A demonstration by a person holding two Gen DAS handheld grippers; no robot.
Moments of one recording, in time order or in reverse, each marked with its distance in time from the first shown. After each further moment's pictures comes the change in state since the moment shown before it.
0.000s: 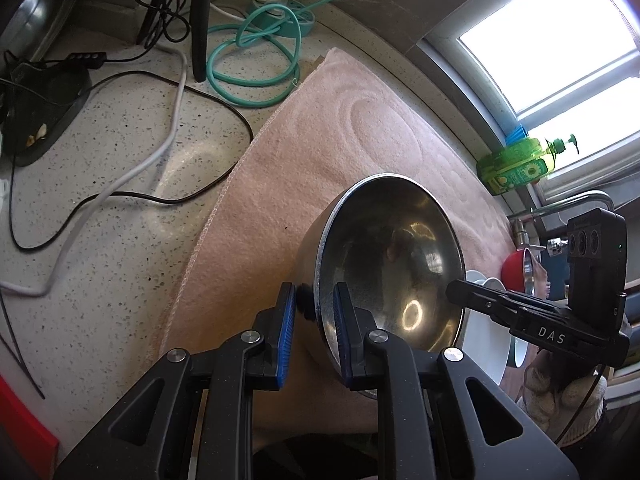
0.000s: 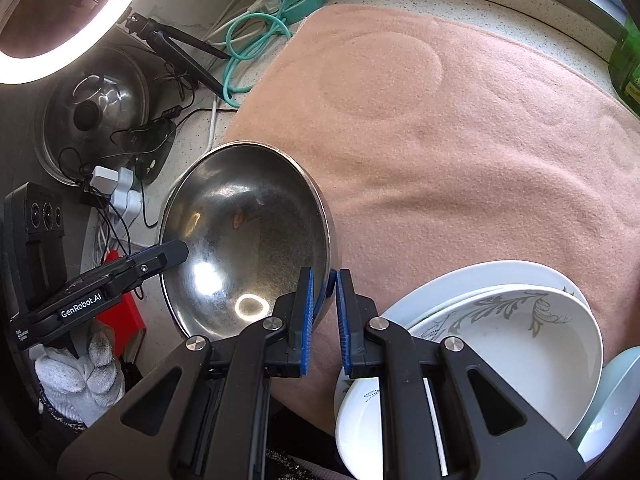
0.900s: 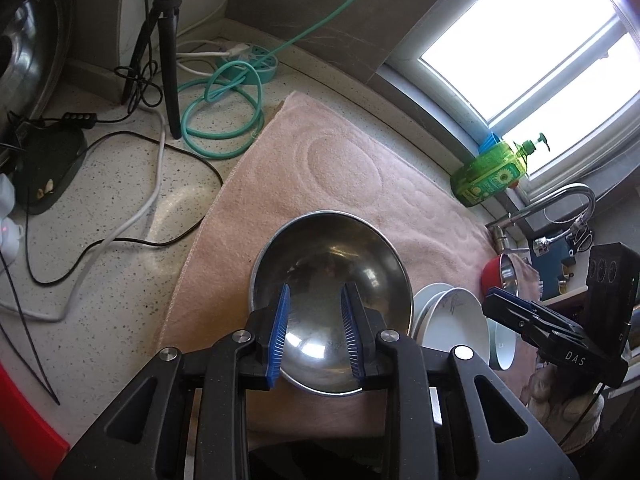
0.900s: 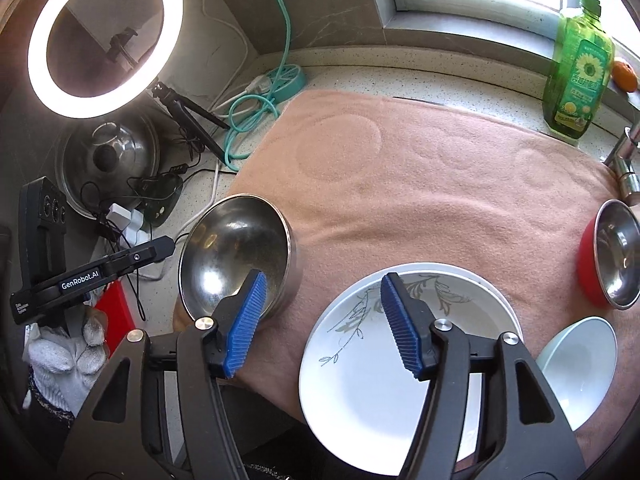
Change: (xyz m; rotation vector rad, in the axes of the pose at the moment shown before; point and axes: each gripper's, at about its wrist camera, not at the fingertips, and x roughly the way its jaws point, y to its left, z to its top) left arm -0.035 -0.042 0.000 0.091 -0.114 -0.011; right arm -0.095 -0.022 -0.043 0.011 -0.275 -0.050
